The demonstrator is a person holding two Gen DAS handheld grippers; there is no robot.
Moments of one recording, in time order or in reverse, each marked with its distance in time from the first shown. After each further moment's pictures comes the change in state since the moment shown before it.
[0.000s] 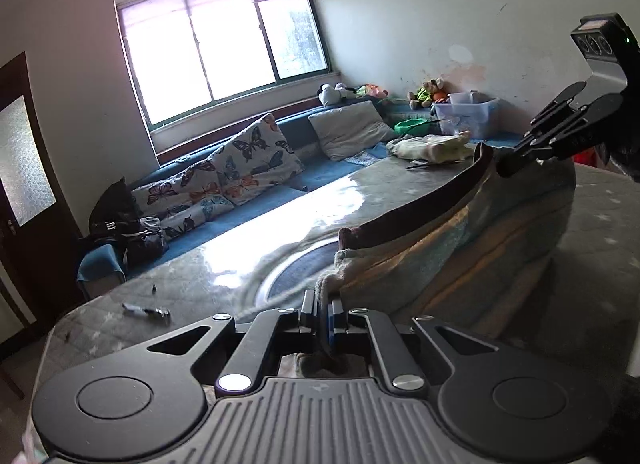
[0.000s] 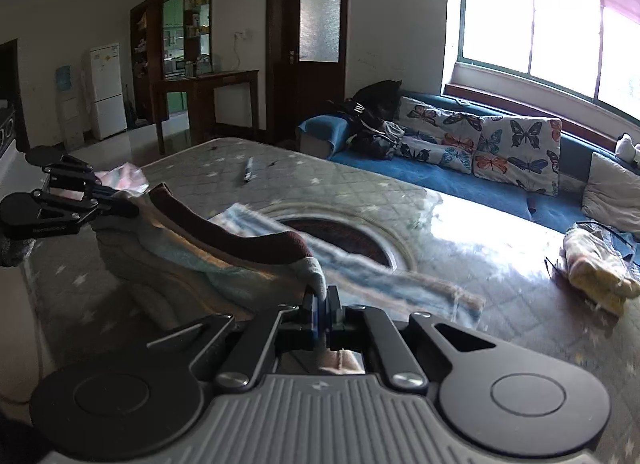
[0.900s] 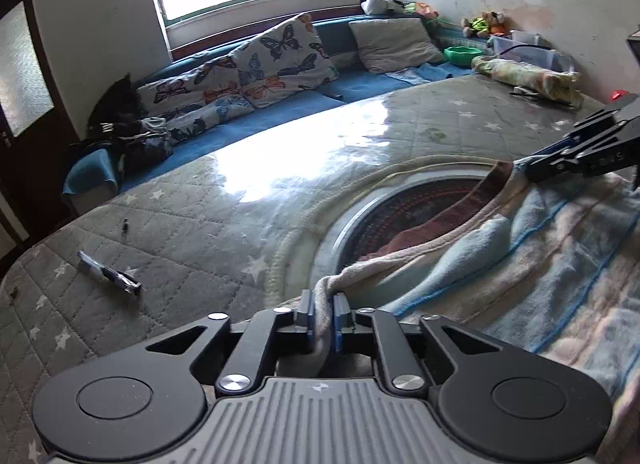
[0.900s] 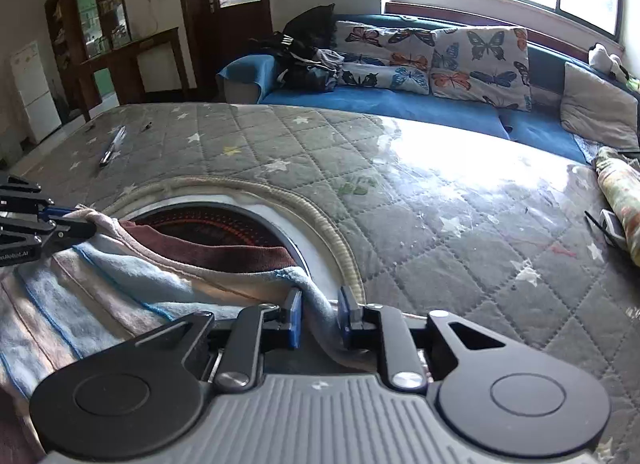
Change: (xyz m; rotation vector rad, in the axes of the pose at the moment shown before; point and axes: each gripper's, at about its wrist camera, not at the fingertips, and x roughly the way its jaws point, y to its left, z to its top) left arm 0.199 0.085 -0.014 -0.138 0.278 0.047; right arm 0.214 -0.093 0.015 0.196 0.177 -0.109
